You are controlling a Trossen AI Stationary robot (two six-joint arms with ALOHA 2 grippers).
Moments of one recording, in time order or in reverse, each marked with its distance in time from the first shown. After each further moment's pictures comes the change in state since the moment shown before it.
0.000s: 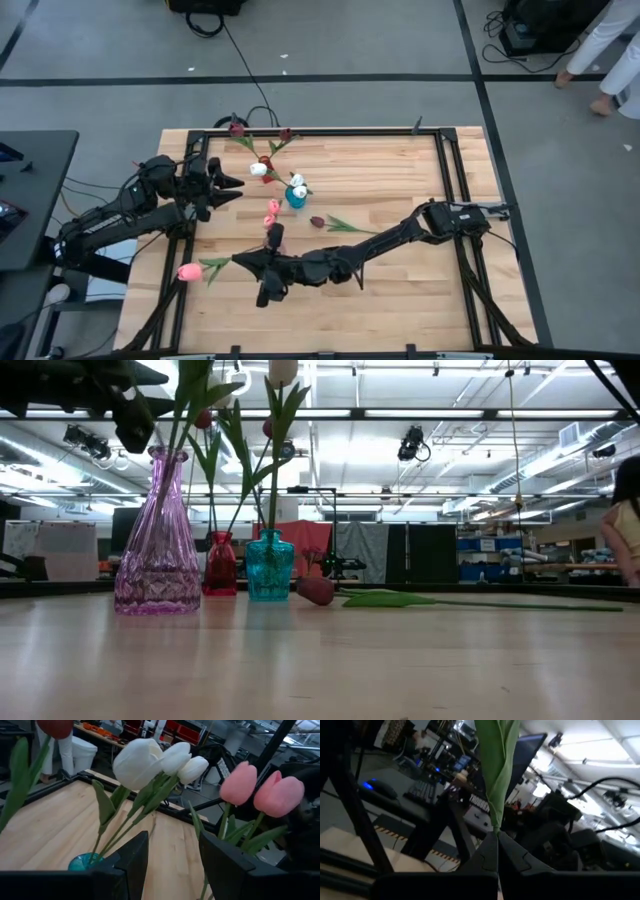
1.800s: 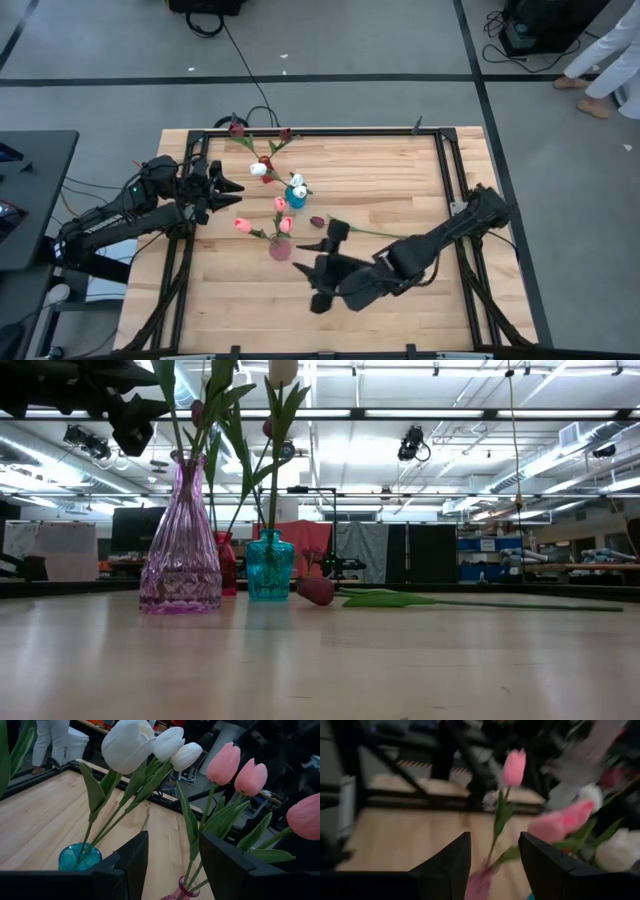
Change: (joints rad) left arm 0.000 -0.001 0.000 -0.041 0.052 0.005; right arm 0.189 -0.423 -0.001 -1.141 0.281 0.772
